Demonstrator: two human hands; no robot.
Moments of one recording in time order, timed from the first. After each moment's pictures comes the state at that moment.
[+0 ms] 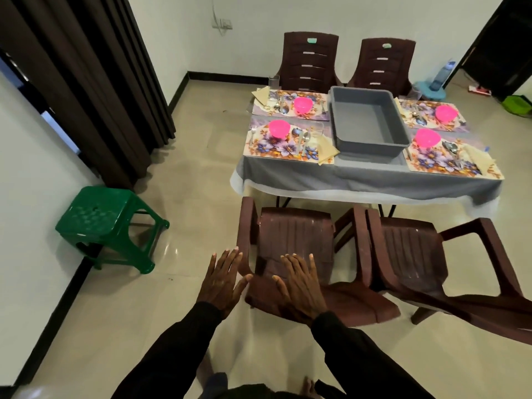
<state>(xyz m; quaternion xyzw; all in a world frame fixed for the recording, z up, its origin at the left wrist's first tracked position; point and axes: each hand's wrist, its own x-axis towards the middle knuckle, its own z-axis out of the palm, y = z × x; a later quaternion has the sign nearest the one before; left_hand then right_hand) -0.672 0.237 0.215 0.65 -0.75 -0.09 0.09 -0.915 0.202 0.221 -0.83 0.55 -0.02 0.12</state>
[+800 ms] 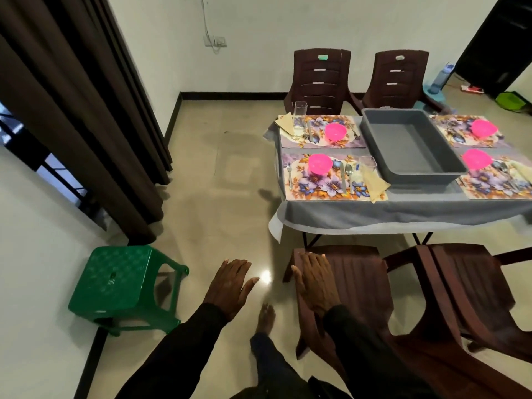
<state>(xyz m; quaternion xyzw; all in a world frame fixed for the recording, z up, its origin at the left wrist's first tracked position) -0.406 0.008 0.210 0.58 -0.80 -0.08 0.12 -0.668 -0.012 0.231 -0.76 0.62 -0.13 0.13</state>
